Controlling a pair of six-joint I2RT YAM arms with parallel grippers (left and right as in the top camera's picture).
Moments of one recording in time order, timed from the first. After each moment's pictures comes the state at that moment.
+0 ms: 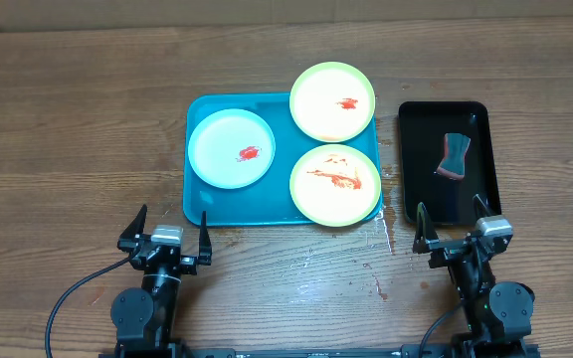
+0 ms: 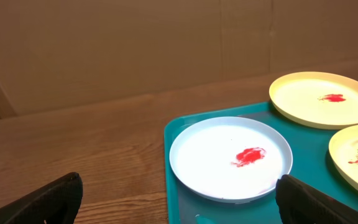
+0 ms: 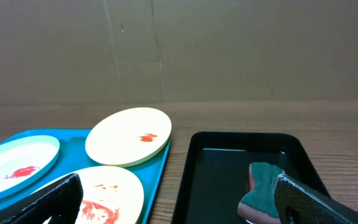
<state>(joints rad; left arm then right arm) 0.04 0.02 0.01 -0.07 0.10 0.14 0.11 0.01 0.02 -0.03 -0.06 0.09</state>
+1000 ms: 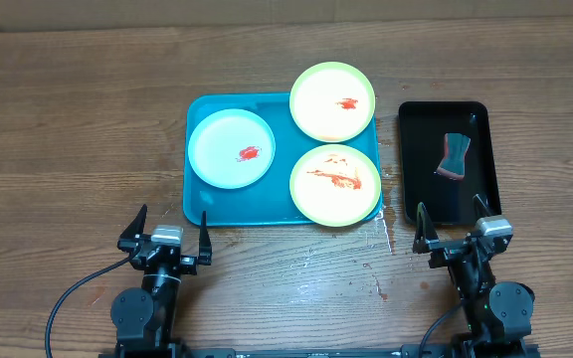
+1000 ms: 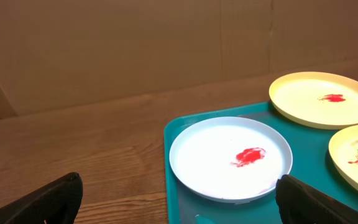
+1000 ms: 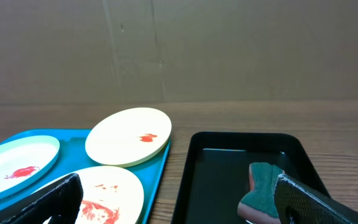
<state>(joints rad) 0.04 0.02 0.01 -0.07 0.10 0.14 0.11 0.01 0.02 -0.03 -0.06 0.09</state>
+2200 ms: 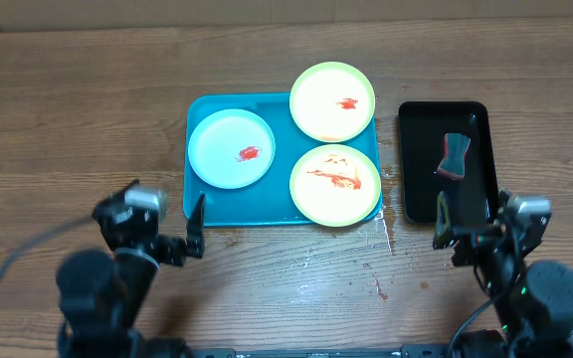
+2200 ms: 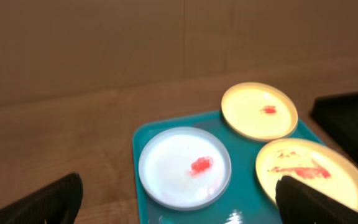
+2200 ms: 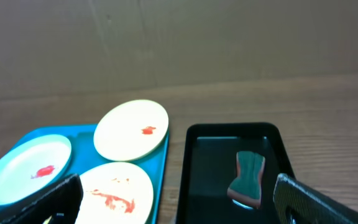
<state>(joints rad) 0.04 0.52 0.75 -0.55 0.24 0.08 0.11 0.35 0.59 -0.49 -0.02 0.15</state>
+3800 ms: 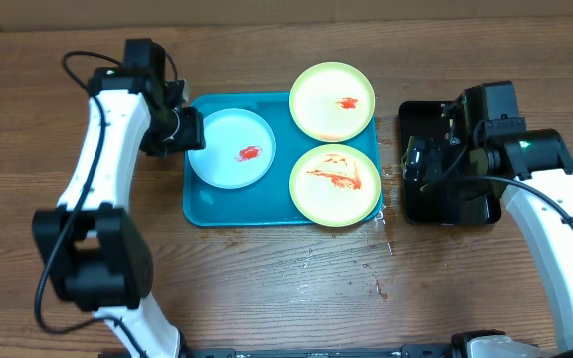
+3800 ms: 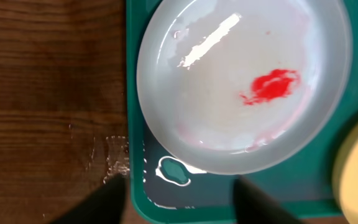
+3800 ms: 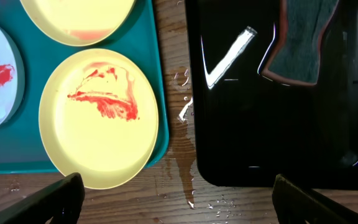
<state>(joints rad) 0.01 1.95 1.66 -1.15 0.12 -0.10 0.11 1.42 1.28 -1.06 -0.15 0.28</state>
